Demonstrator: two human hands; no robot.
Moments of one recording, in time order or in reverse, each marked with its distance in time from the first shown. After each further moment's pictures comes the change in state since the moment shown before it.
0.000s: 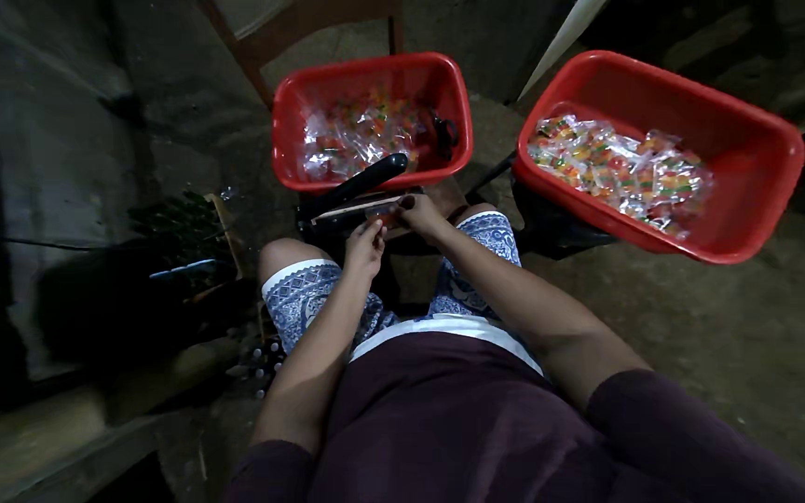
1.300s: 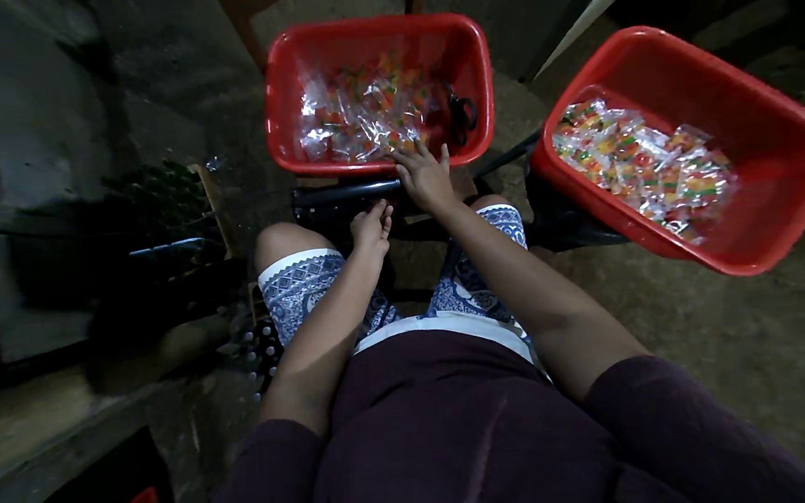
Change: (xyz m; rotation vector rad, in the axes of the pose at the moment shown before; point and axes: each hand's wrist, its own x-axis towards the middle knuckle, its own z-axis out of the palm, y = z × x) left_hand 0.028 0.003 0.025 -0.102 0.246 -0.110; right_hand 0.051 0.006 -0.010 -0.785 0.159 -0.410
